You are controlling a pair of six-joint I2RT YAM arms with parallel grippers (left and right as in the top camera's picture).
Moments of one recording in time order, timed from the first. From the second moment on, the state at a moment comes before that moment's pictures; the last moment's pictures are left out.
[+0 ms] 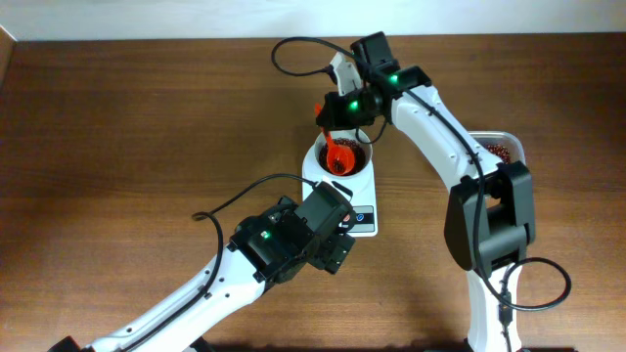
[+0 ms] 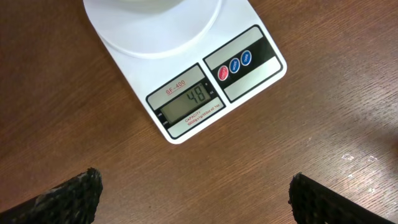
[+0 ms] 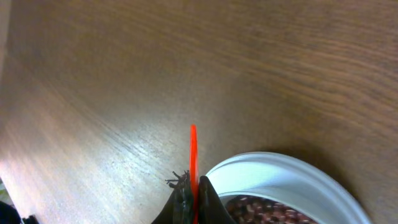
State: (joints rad) left arm -0.82 1.32 1.02 -0.80 -0.17 -0.20; right arm 0.39 2.22 1.91 -0.76 -0.54 0.21
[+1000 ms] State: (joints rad) left arm -0.82 1.32 1.02 -0.80 -0.17 -0.20; right arm 0.56 2.22 2.21 -1.11 -0.06 0.03
